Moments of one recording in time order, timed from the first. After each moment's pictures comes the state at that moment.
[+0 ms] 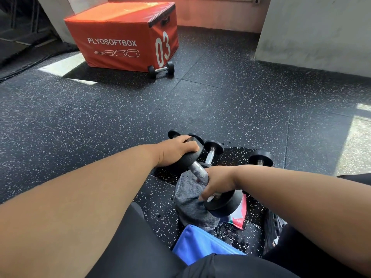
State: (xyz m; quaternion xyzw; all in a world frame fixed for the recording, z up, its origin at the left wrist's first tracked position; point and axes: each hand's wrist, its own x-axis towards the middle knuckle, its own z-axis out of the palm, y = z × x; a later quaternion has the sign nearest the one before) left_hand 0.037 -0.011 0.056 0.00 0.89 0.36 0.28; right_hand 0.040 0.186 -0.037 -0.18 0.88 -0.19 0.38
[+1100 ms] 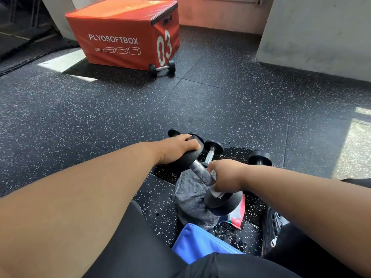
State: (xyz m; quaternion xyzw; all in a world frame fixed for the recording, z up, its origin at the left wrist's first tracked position) left_hand 0.033 -0.014 0.051 -0.01 0.88 0.37 0.29; right_hand 0.049 0.197 -0.006 -0.19 0.94 -0.08 0.29
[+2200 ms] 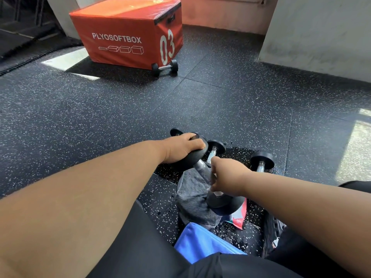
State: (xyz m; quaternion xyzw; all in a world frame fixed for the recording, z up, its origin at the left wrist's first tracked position) left_hand 0.034 -0.013 0.049 0.00 0.89 0.36 0.28; right_hand 0.065 0.188 -0.004 -0.16 0.96 -0.10 0.21
